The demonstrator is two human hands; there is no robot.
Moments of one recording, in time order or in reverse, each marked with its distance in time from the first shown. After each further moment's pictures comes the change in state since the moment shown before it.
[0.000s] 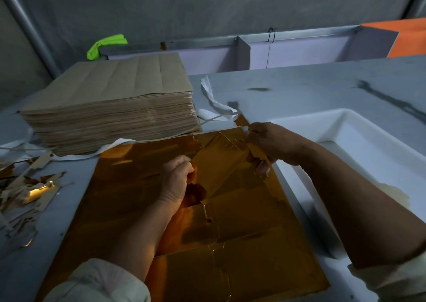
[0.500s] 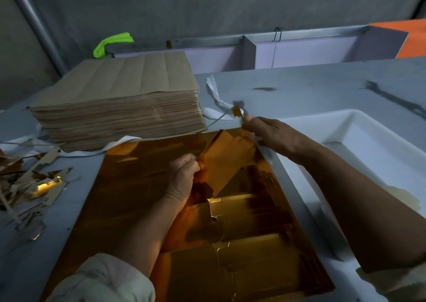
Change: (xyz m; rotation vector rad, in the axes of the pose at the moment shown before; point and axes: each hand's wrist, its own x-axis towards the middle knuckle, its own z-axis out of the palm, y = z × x) left_hand -0.001 0.002 -0.001 -0.040 -0.029 0.017; right_hand 0.001 -0.004 0.007 -0.035 0.086 -0.169
